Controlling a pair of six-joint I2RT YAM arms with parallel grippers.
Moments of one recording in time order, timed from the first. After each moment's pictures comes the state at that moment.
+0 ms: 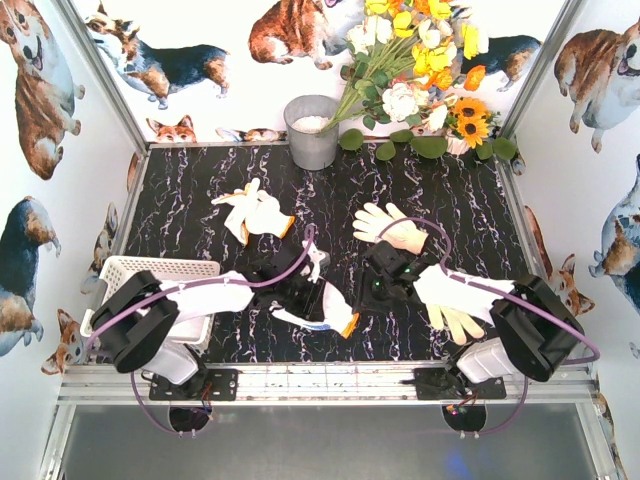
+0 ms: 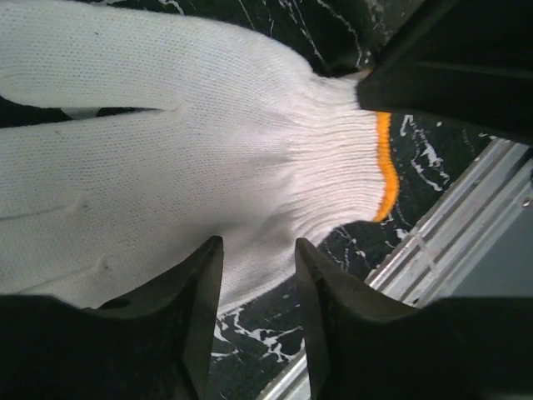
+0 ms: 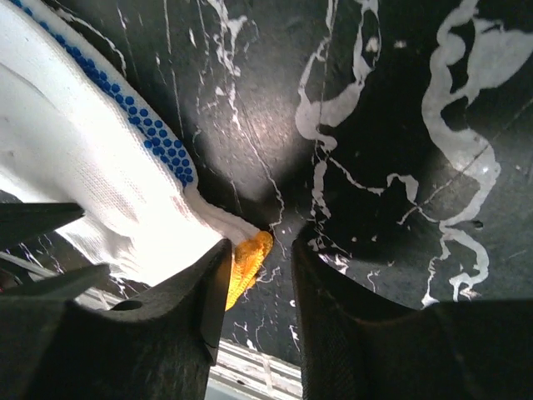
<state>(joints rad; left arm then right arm) -0.84 1.50 0.69 -0.12 0.32 -0.46 0.69 1.39 0.65 -0.38 -0.15 0.84</state>
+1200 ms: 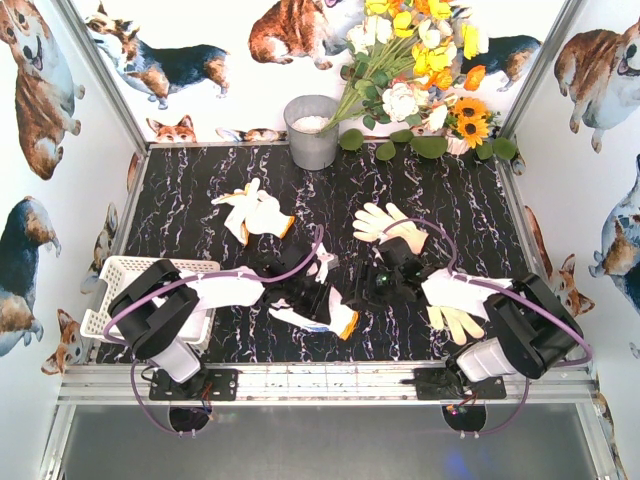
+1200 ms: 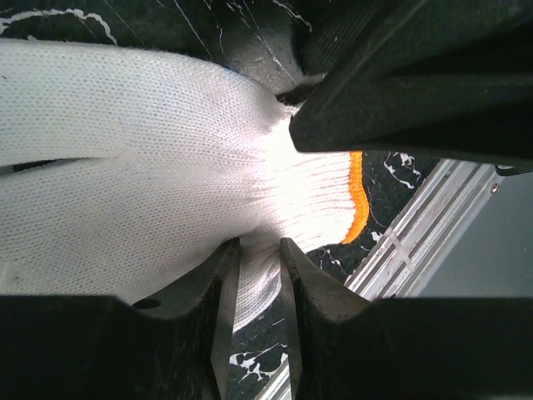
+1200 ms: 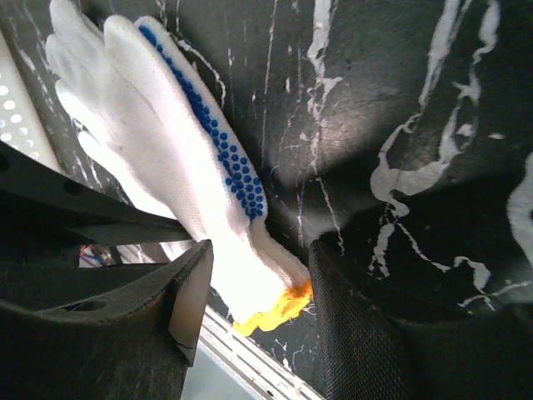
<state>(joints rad) -0.84 1.61 0.74 -0.08 0.43 -0.46 0.57 1.41 0.55 -0.06 -0.40 0.82</state>
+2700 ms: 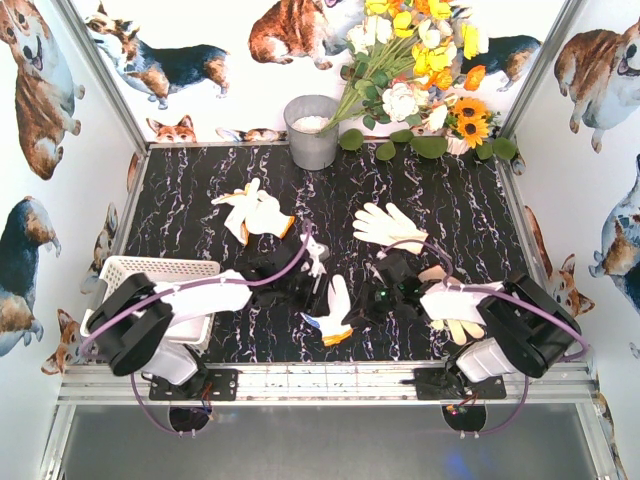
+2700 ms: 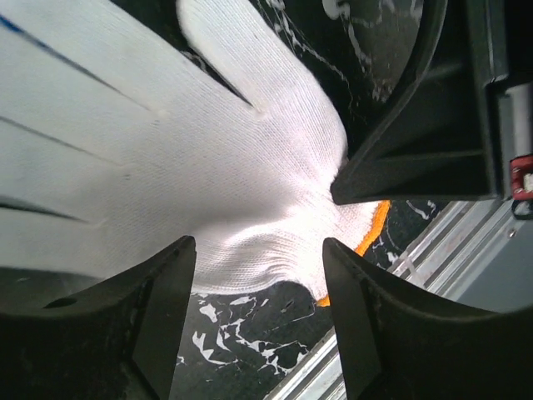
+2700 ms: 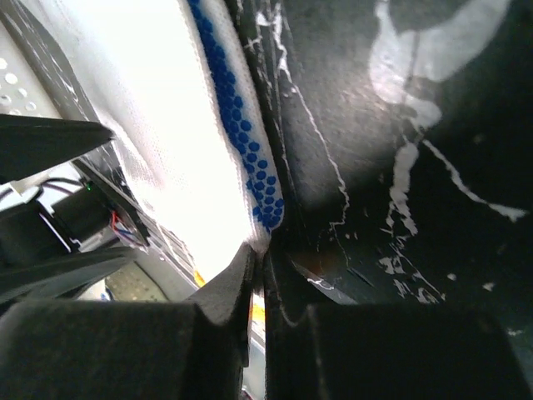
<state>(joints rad) -0.83 1.48 0.71 -0.11 0.27 -0.46 0.64 1.43 0.42 0.09 -0.49 1.02</state>
